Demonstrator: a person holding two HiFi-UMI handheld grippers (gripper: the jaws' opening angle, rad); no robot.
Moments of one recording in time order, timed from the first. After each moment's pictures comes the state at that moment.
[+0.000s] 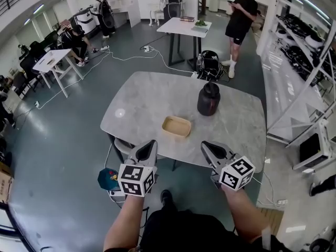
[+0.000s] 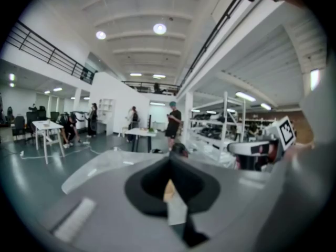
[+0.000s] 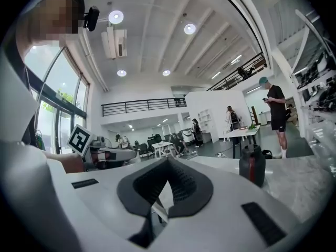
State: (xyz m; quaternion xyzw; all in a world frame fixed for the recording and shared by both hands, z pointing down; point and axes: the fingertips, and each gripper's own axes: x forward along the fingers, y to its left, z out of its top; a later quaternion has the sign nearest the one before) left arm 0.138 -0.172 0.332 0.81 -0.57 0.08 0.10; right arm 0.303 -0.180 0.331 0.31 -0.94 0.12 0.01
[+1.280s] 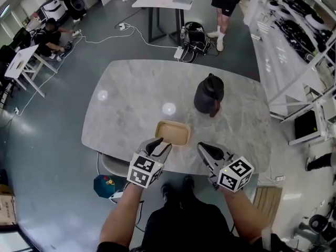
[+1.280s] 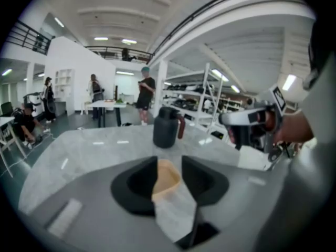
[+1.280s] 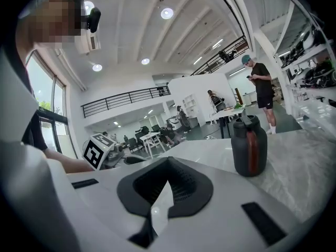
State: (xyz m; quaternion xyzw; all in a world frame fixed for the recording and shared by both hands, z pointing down) left arm 0.167 -0.323 0.472 0.89 -0.37 0.22 0.16; right arm 0.271 -0.301 0.411 0.36 -0.91 0.22 0.05
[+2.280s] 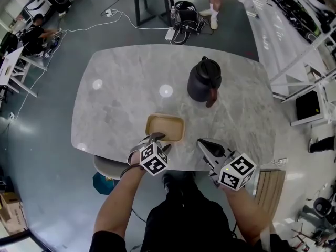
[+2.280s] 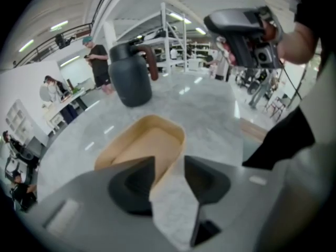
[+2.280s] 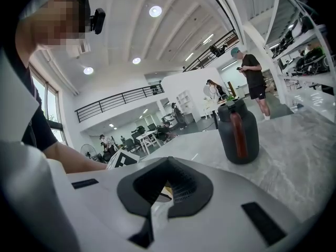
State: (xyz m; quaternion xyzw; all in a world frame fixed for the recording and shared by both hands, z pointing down) left arm 0.206 -0.329 0.623 0.86 -0.18 0.48 0.05; right arm 0.294 -0.316 0.457 0.37 -0.89 0.26 0.05
